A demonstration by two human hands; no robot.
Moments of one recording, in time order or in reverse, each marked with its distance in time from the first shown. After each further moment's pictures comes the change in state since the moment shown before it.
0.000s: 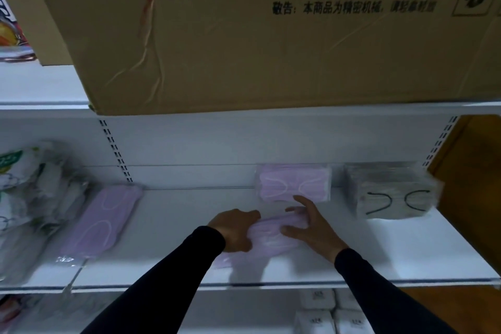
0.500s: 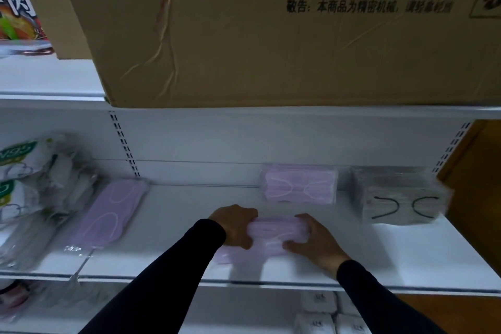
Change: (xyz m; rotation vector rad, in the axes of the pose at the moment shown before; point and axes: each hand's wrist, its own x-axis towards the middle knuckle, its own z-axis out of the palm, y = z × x) left_hand 0.004 -0.011 0.000 -0.010 0.001 -0.040; right_hand -0.007 0.019 0.006 -0.124 0.010 0.031
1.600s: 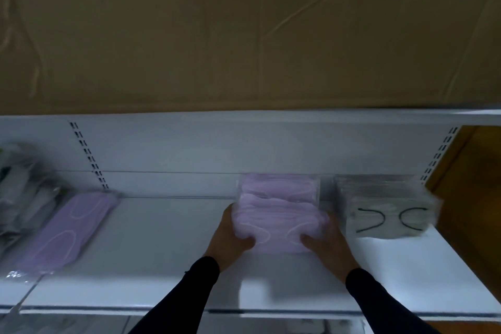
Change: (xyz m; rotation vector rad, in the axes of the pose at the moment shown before) left_hand 0.063 0.026 0.071 -1.053 0.531 -0.110; right_hand 0.035 0.046 -0.069 0.044 0.295 -0.100
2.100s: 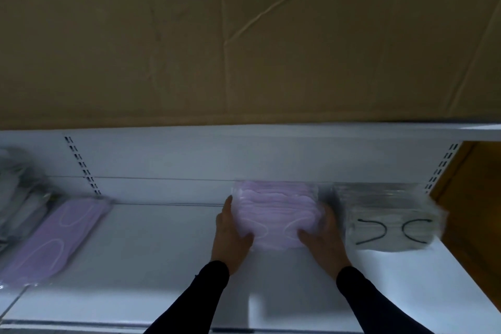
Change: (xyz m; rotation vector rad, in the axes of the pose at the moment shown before) left_hand 0.023 0.011 0.030 0.192 0.218 0.051; right_hand 0.029 -0.016 0.006 0.083 0.082 -0.111
